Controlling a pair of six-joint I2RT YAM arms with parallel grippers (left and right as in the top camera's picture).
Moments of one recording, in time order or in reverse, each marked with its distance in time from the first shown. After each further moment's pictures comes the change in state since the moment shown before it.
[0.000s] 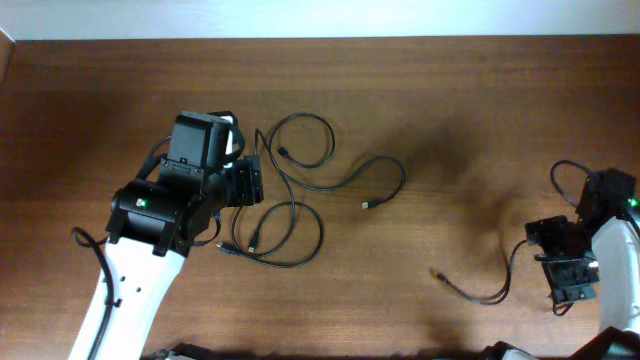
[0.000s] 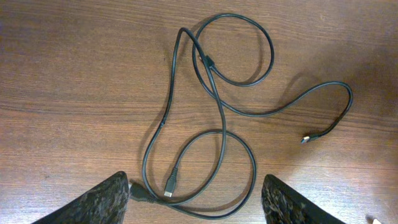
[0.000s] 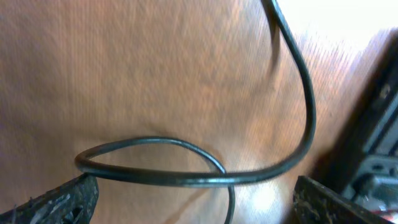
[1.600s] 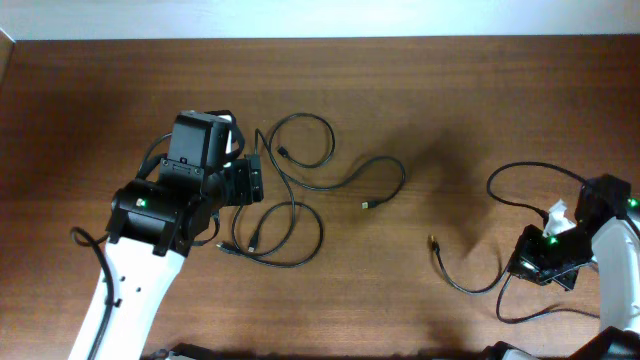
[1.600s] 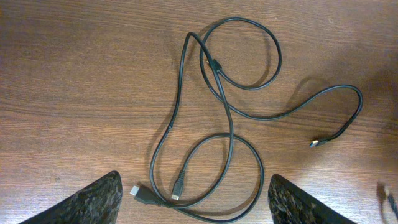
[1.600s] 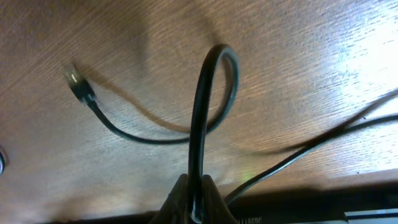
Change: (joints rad) left arm 0.000 0.000 0.000 0.003 -0.031 0.011; right arm -0.001 0.002 -0.002 -0.123 -0.297 -0.883
